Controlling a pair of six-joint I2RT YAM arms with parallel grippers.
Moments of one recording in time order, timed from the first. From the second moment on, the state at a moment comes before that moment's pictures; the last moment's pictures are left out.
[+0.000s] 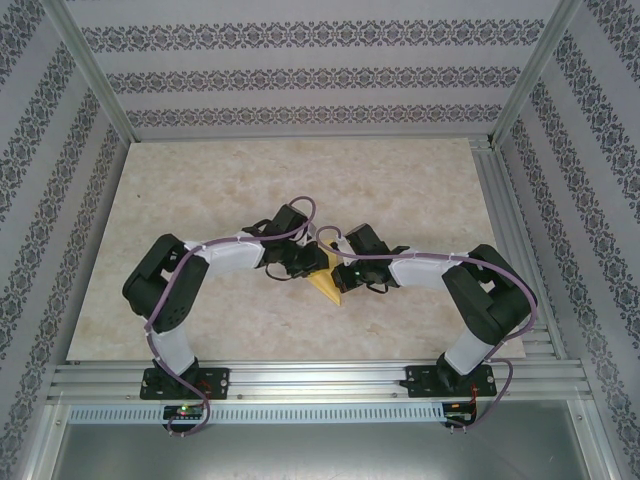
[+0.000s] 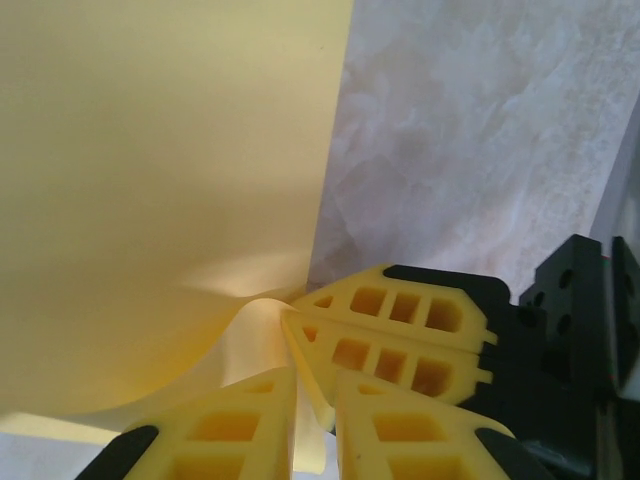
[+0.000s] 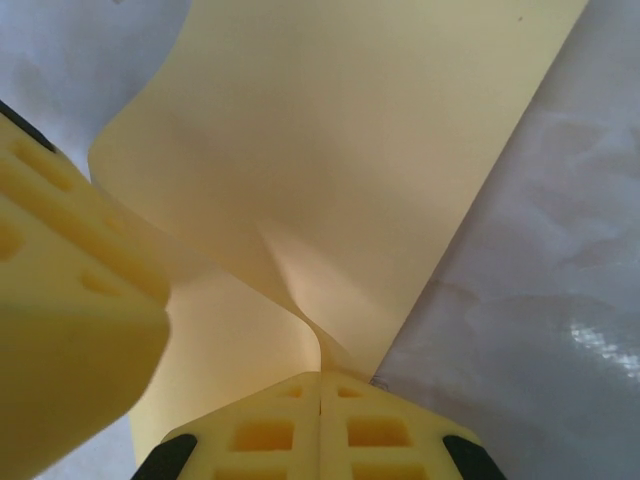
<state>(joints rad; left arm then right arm) -0.65 1.80 1.02 -0.20 0.54 -0.92 0.64 1.66 0.74 -0.12 -0.28 0.22</state>
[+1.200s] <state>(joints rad) -0.66 1.83 0.94 -0.18 0.48 -0.93 0.65 1.67 0.77 -0.15 -0.30 0.24</state>
